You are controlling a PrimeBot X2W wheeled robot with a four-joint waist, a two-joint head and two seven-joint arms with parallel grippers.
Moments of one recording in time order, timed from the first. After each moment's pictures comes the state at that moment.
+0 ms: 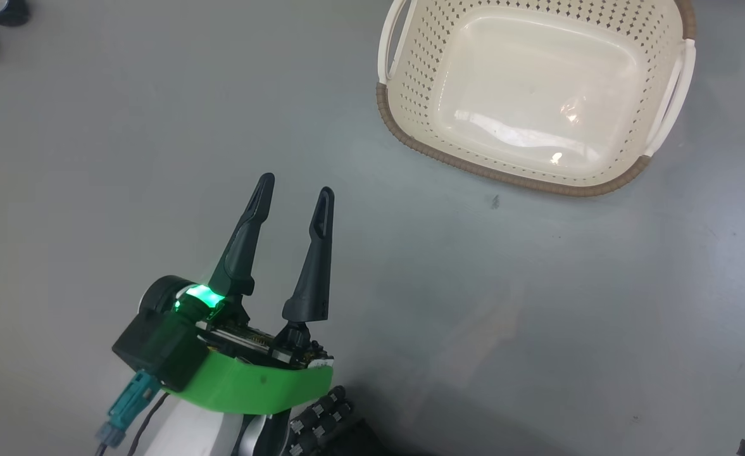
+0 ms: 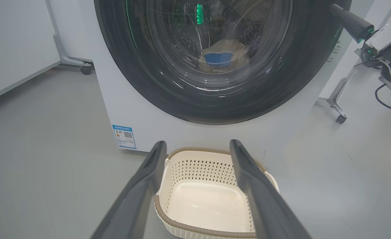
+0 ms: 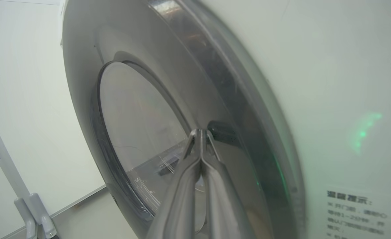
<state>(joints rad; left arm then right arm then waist) -0.27 0.03 -0.52 -0.24 -0.39 0.02 -0.26 -1.12 -0.54 0.34 0.13 0.61 0.07 -0.07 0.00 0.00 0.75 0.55</state>
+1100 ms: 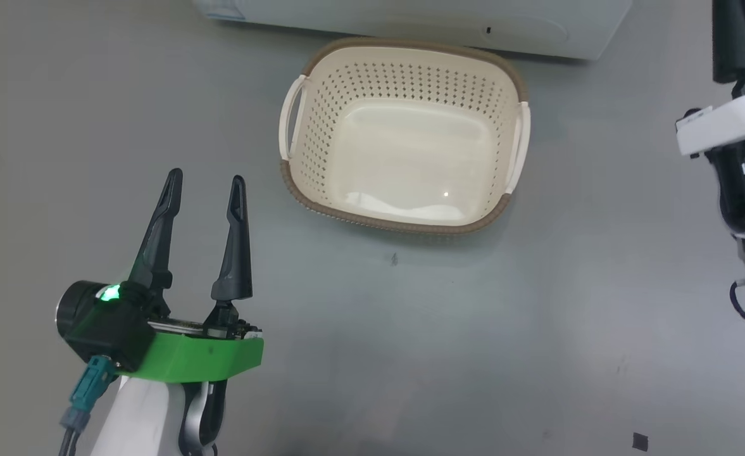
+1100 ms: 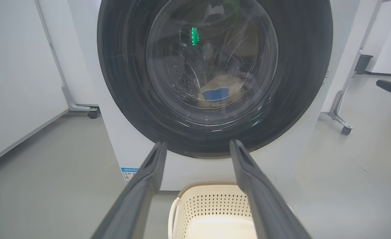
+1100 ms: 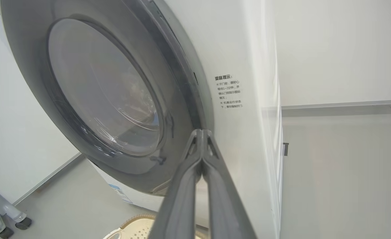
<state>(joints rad) -0.27 0.03 -0.31 -0.12 -0.22 0.02 -0.26 -0.73 -0.44 0.38 0.26 0.70 0.10 -0.23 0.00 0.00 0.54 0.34</state>
